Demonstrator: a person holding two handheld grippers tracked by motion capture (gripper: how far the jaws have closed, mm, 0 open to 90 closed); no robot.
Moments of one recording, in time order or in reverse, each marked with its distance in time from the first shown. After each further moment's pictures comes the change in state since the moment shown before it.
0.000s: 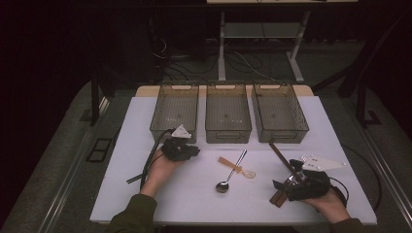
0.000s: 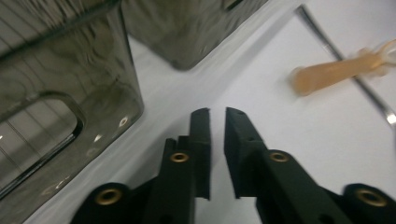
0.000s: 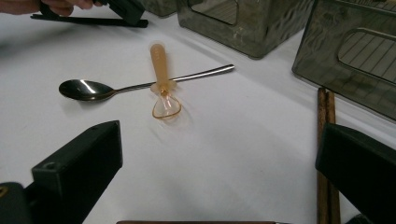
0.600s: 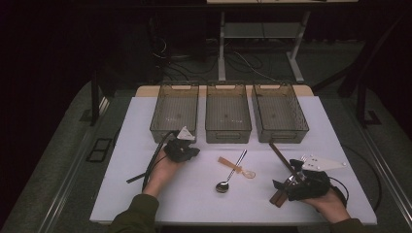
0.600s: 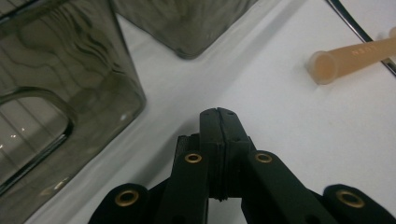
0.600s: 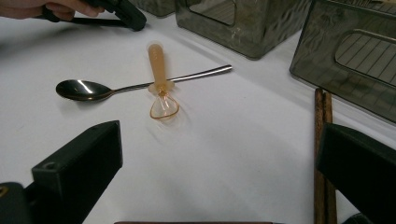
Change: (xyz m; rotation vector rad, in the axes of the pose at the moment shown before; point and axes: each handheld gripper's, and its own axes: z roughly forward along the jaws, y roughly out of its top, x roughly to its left) left arm -0.001 -0.001 0.014 0.076 0.063 0.030; right arm 0.000 0.000 0.000 0.001 -0.008 -0.003
